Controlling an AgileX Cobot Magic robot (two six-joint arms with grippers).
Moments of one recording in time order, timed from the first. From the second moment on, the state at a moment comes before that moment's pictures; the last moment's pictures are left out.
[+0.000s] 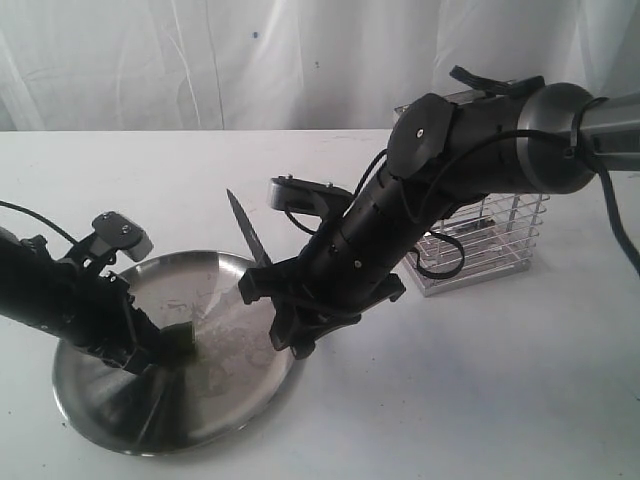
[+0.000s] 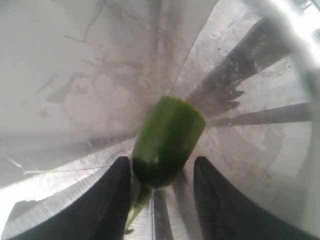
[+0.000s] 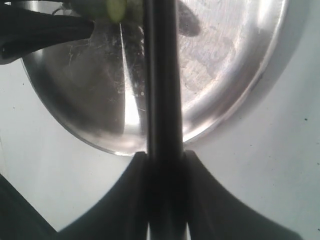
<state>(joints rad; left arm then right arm) -0.07 1.73 -0.75 -1.08 0.56 1.52 0.59 1.86 -1.23 0.67 0.85 -0.29</state>
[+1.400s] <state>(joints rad) -0.07 1.74 -0.75 -1.12 0.69 2.11 0.59 1.86 -1.23 0.67 0.83 -0.26</state>
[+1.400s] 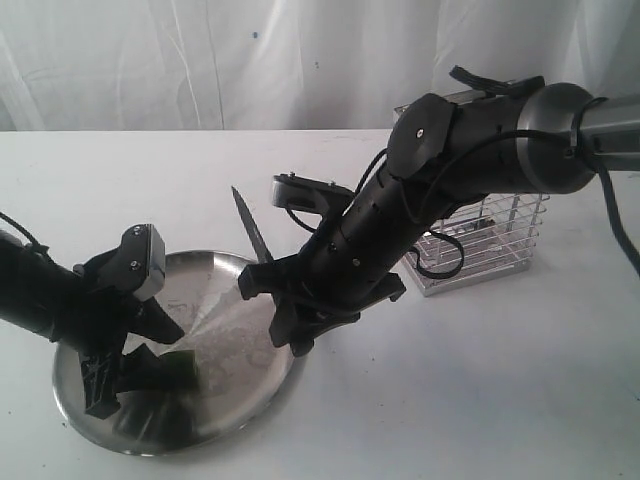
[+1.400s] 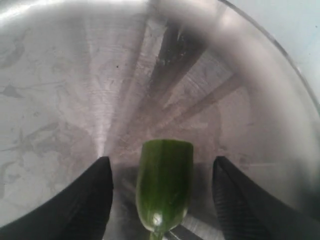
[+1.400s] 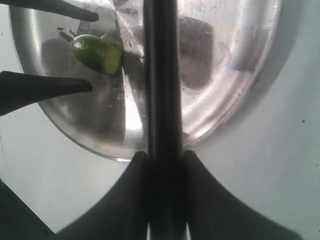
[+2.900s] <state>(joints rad) -0.07 1.80 -0.78 -1.28 0.56 2.02 0.59 1.86 -1.23 0.67 0.82 -0.26</state>
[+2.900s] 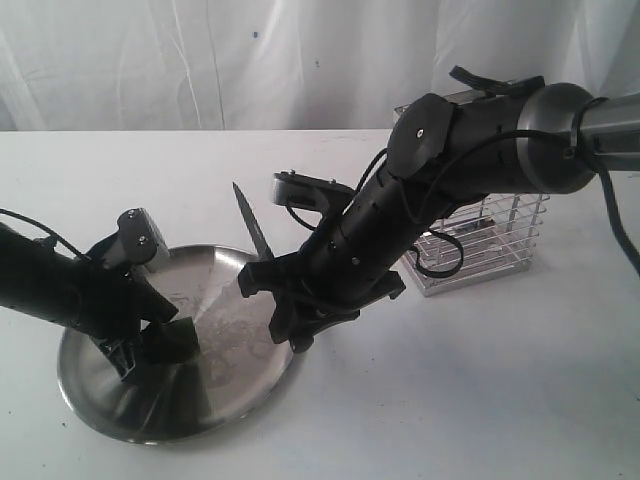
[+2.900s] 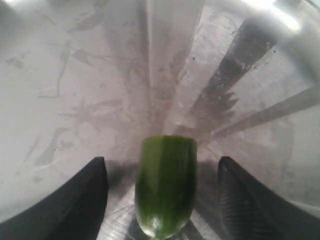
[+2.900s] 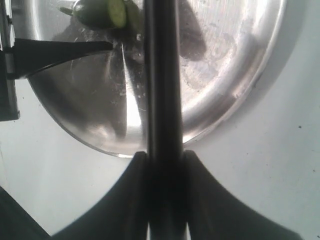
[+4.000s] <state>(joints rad) 0.16 1.60 -0.83 -1.29 0.61 1.26 0.88 1.87 -1.23 0.51 0.71 0.14</state>
